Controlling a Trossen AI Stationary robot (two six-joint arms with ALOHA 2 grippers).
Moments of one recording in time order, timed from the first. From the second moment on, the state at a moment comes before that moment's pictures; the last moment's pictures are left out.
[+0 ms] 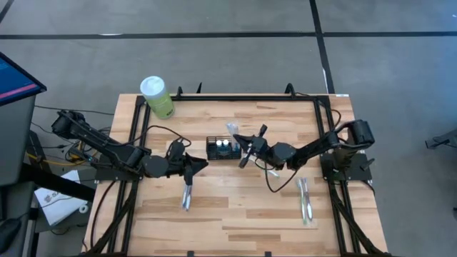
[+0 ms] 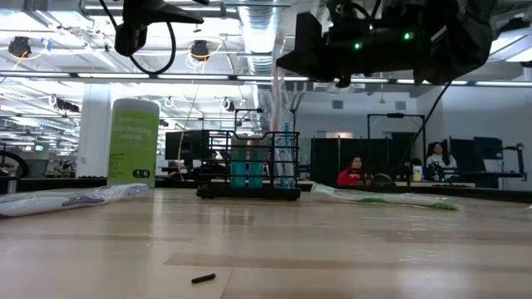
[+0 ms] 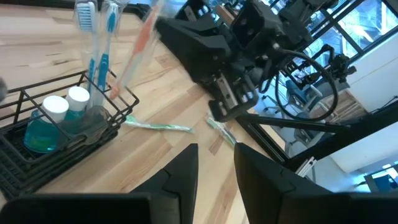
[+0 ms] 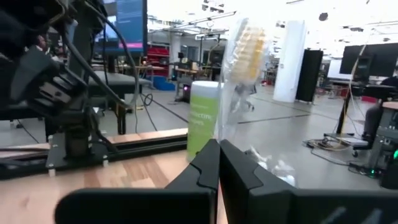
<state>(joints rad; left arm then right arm) -0.43 1.10 0.71 0.04 -0.66 -0.95 0.12 1.75 0.66 1.24 0.64 -0.14</state>
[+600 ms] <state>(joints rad) -0.43 1.10 0.71 0.03 -0.66 -0.92 0.14 1.74 0.62 1.13 0.76 -0.09</state>
